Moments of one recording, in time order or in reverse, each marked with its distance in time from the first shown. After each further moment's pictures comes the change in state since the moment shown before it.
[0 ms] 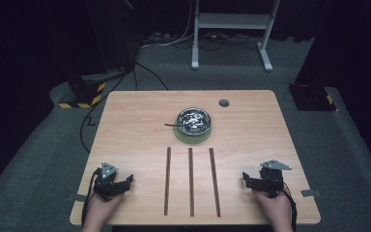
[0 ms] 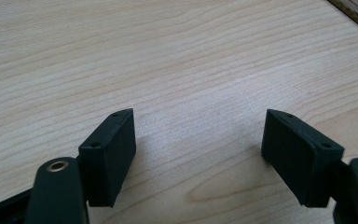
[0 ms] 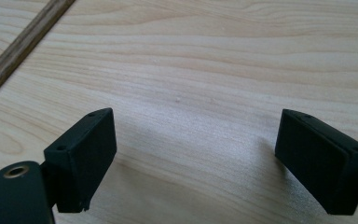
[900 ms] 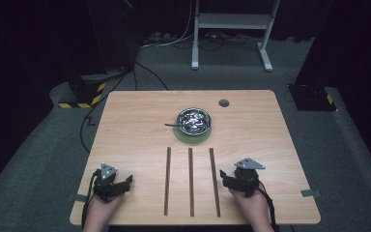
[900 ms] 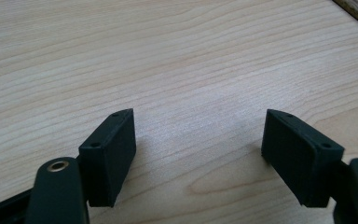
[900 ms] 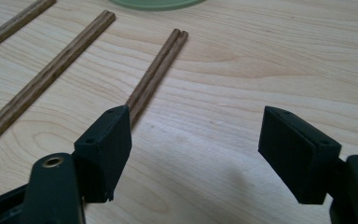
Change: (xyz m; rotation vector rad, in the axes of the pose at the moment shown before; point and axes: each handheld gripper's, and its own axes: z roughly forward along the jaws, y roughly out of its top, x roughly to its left) left arm -0.002 -0.002 -0.003 0.006 0.019 -0.010; right arm 0.076 0.023 0.008 -0.050 0.068 -0.072
